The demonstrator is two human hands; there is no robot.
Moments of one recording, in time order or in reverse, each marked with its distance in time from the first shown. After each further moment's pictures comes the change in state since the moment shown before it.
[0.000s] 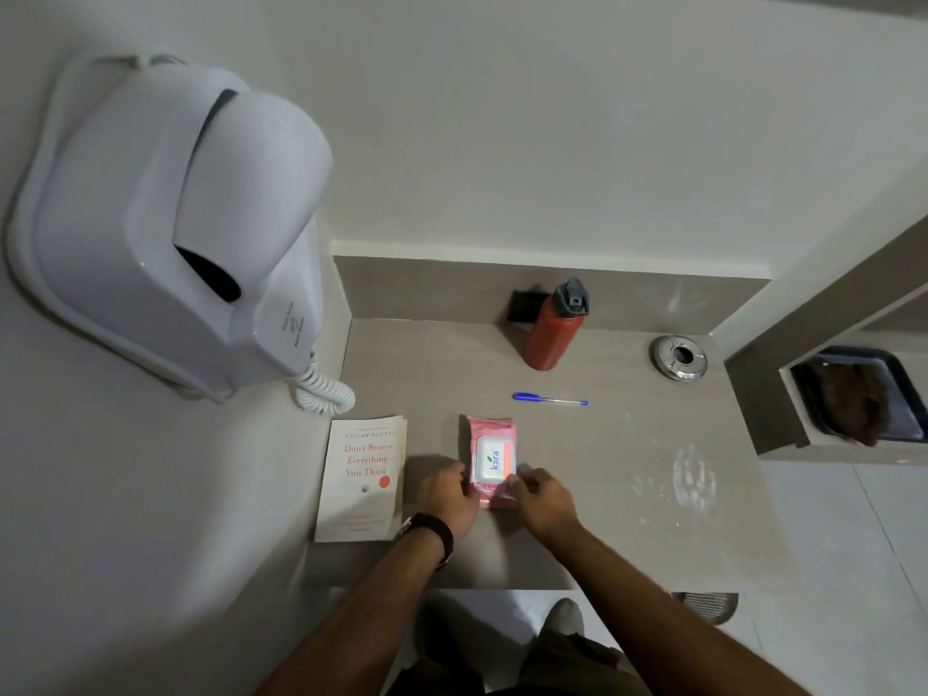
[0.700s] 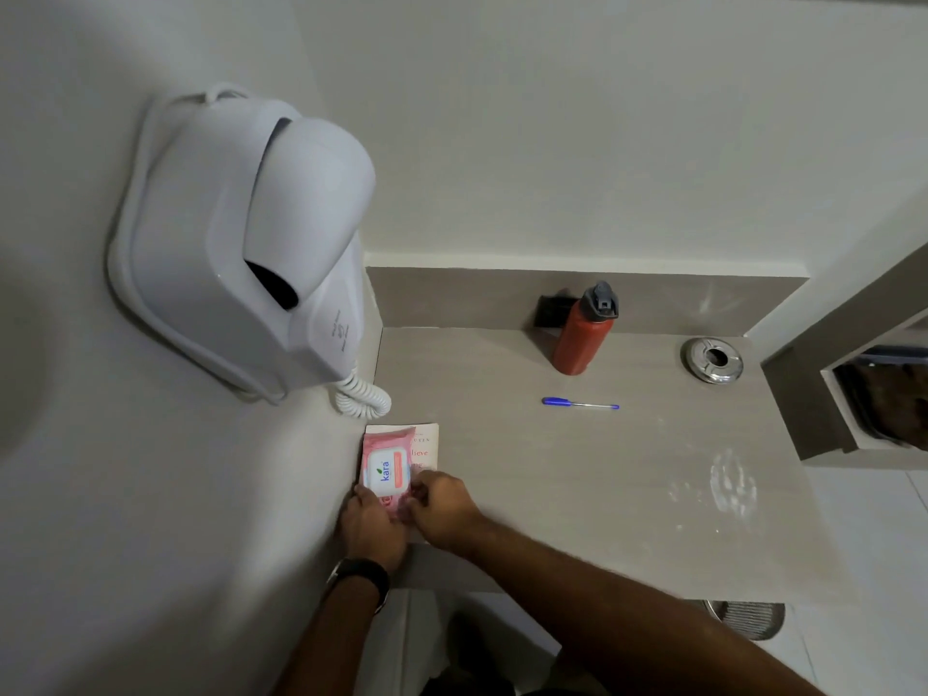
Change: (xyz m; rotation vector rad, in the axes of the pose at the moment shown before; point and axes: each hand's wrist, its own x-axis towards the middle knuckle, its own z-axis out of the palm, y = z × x) left_hand -0.030 -0.090 -0.084 0.101 0.231 -0.277; right_hand -0.036 -0.120 0.111 -0.046 -0.320 -0.405
